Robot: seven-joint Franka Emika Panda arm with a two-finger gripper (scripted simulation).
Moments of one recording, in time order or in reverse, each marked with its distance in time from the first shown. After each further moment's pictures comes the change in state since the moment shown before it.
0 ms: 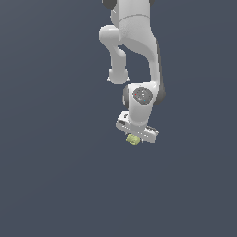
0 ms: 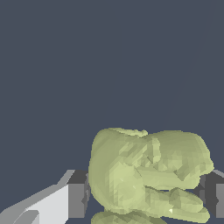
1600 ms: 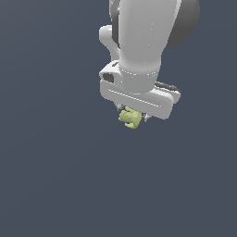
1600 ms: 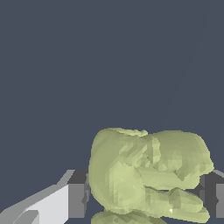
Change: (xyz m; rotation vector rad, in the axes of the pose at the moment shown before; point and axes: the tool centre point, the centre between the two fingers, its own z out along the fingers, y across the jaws) arm 0.081 0.003 -0.269 0.001 0.001 0.001
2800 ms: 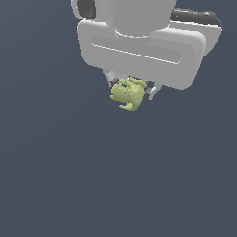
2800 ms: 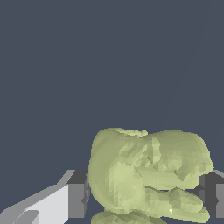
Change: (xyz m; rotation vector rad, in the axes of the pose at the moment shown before) arm 0.043 -0.002 -0.125 -0.001 -0.001 0.000
